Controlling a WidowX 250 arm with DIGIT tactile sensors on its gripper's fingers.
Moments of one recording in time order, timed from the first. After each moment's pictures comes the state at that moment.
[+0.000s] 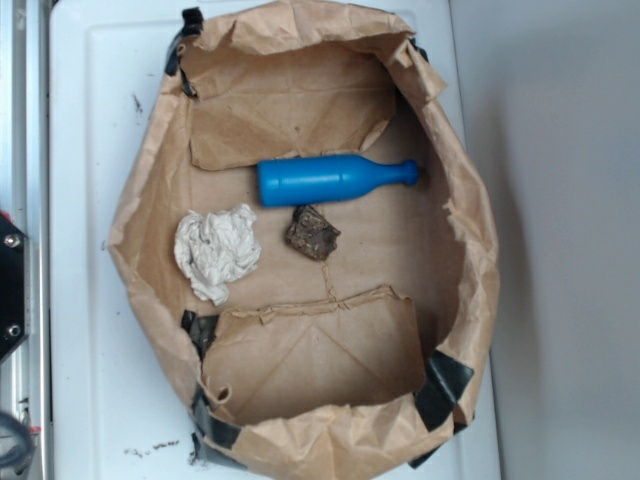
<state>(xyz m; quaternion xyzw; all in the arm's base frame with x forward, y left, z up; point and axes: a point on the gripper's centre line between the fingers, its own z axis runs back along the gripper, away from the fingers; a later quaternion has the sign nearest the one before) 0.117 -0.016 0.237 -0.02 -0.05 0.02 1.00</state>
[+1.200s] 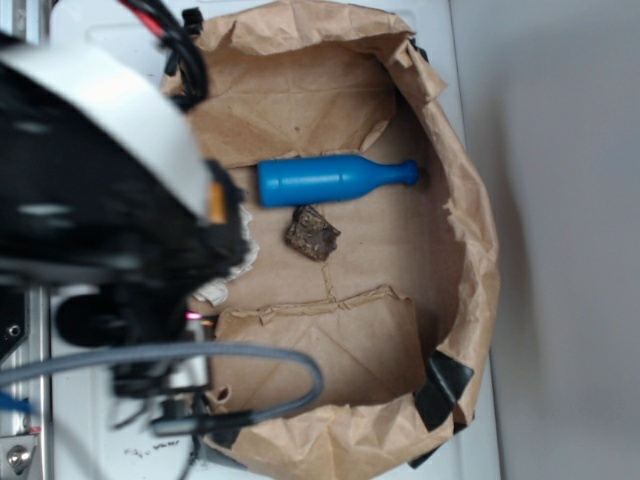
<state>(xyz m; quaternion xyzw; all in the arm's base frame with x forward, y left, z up) 0.213 -0.012 0.154 -0.03 -0.07 0.01 1.00</state>
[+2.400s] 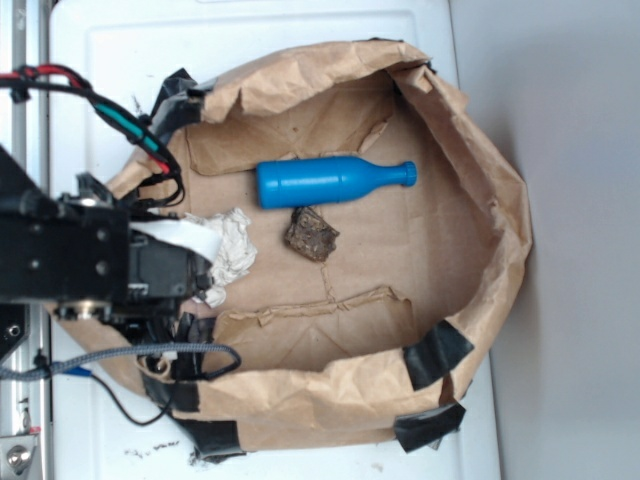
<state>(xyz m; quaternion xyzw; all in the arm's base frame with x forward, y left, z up) 0.162 -0.027 0.034 0.00 0.02 0.01 1.00</state>
